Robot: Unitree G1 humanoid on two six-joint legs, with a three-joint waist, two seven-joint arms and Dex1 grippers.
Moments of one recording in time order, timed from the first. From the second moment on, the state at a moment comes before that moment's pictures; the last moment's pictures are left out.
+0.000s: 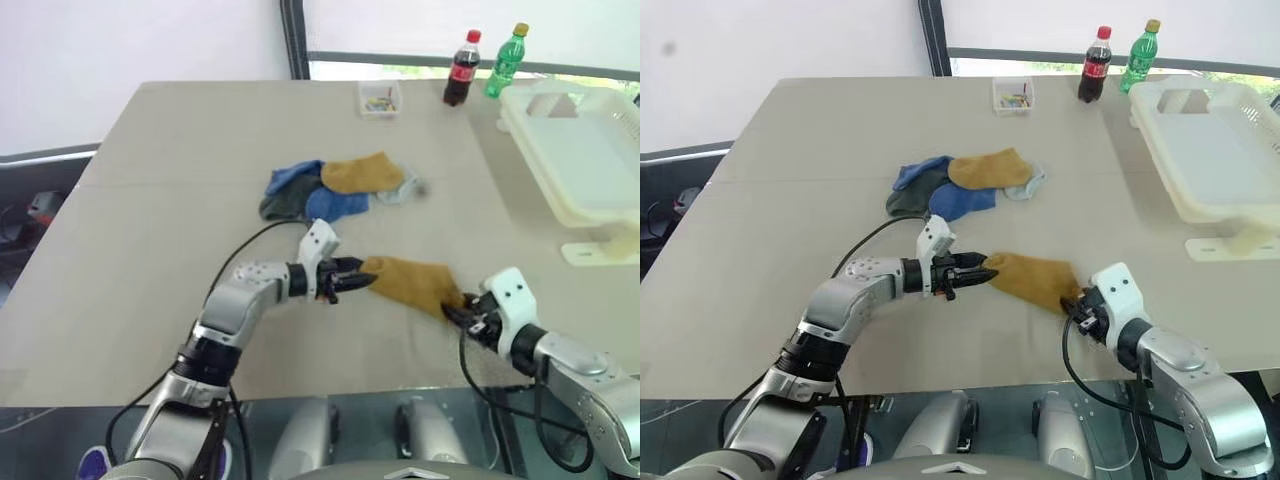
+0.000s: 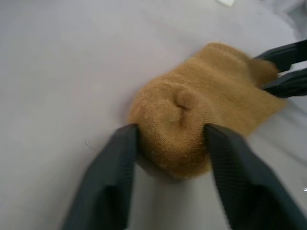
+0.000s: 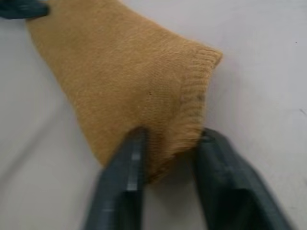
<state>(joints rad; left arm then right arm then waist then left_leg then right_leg) -0.45 0.36 -0.22 0.05 -0.34 0.61 -0.85 0.13 -0.53 -0.04 -0.67 0.39 0.89 0.41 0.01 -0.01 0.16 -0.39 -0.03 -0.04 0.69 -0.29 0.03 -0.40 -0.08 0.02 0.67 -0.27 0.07</state>
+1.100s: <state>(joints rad) -0.49 0.24 0.03 -0.07 -0.49 0.71 -0.53 0.09 -0.73 -0.27 -0.71 0.52 0.71 0.64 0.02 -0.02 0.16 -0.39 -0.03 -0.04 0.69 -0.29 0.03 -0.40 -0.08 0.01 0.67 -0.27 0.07</state>
